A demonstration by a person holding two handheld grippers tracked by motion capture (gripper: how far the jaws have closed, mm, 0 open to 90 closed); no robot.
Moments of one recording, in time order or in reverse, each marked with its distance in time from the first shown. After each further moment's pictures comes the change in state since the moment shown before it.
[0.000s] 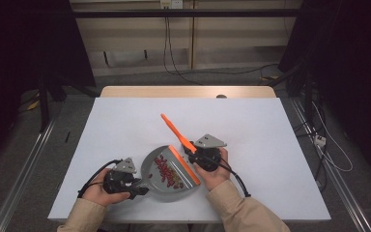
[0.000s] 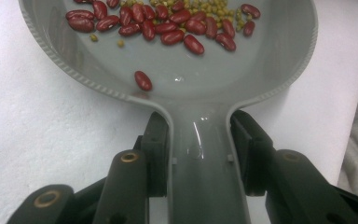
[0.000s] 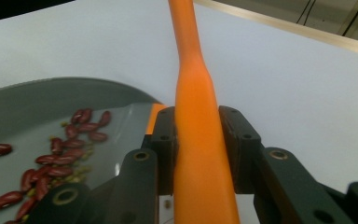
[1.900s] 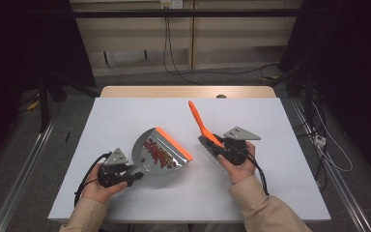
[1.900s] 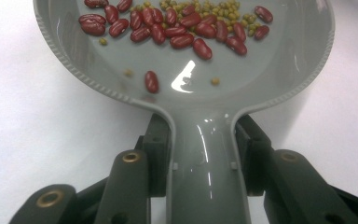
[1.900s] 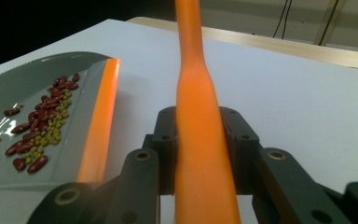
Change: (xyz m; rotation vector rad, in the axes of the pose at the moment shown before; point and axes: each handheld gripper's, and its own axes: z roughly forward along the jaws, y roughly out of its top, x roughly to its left) left arm 0.016 -0.001 -0.013 -0.168 0.213 -0.076; right arm -0.062 0.000 -0.047 -0.075 -0.006 0.120
